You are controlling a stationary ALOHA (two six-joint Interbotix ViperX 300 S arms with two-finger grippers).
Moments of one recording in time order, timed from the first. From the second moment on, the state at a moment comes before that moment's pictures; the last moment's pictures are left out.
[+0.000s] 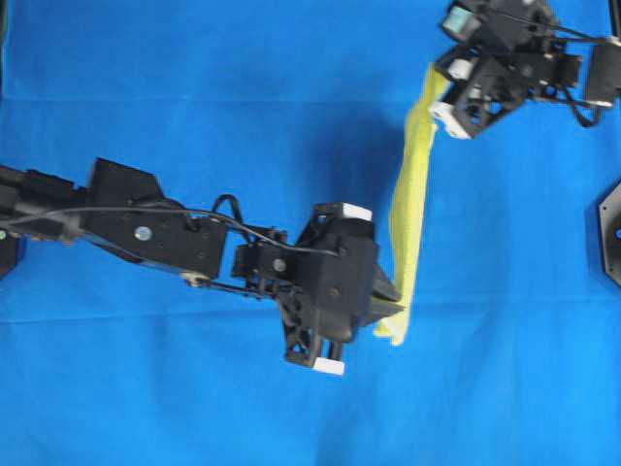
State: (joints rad) left arm -0.18 0.19 0.23 -0.02 0.10 0.10; right arm -0.36 -0.30 0.70 -0.54 0.53 0.67
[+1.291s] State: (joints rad) left arm -0.18 0.43 0.12 -0.02 -0.06 0.13; right arm -0.39 -0.34 0.82 -0.56 0.49 0.66
